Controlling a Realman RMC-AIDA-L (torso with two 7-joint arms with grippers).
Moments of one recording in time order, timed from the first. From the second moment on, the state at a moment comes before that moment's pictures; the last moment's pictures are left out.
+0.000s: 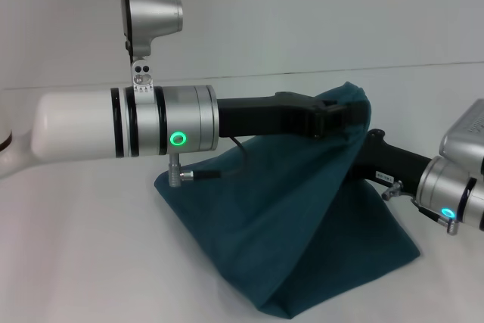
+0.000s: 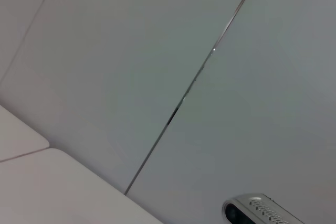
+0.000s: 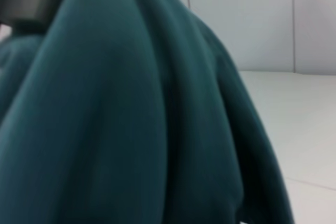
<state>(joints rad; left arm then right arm) -0.88 -2.17 1.07 0.56 1.62 1.30 -1.83 0.64 2.09 -0.33 -0.23 -1.93 -1.14 0.91</state>
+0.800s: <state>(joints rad) -0.89 -2.18 1.13 0.51 1.59 1.30 -1.82 0.67 2.09 -0.34 -0.28 -1.91 -1.15 0.96</state>
